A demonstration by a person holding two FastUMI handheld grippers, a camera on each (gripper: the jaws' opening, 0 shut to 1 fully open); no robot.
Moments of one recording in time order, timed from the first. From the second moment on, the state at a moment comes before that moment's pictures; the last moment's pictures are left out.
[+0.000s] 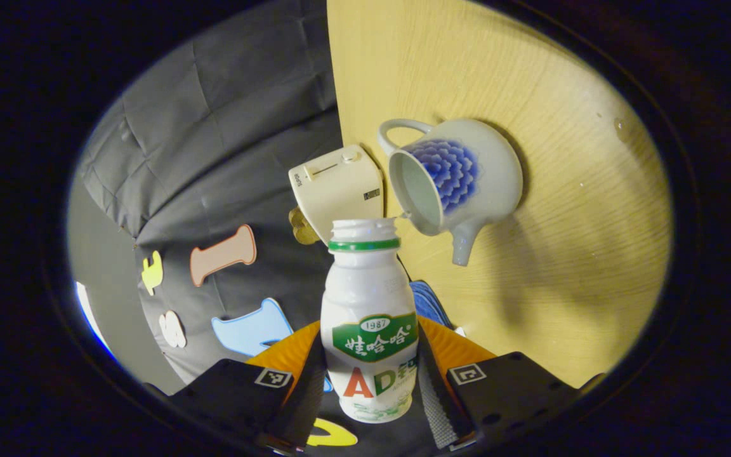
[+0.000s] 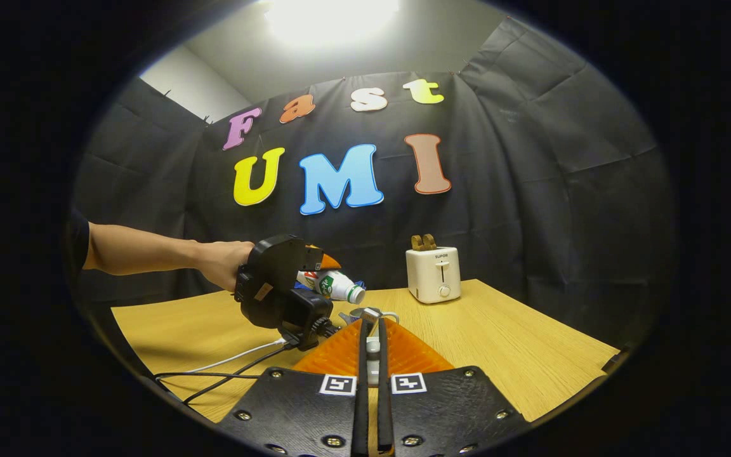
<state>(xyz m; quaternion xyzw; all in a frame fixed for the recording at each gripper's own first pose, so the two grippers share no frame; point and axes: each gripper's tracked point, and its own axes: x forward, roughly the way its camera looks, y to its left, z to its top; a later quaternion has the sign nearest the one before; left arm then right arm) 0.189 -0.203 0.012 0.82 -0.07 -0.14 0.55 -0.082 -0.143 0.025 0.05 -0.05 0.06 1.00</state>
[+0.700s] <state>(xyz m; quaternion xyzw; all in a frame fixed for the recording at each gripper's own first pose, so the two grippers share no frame) 0.186 -0.192 -0.015 0.67 -0.03 -0.20 0.71 -0.087 -0.153 0.037 0.05 -0.06 0.05 1.00</state>
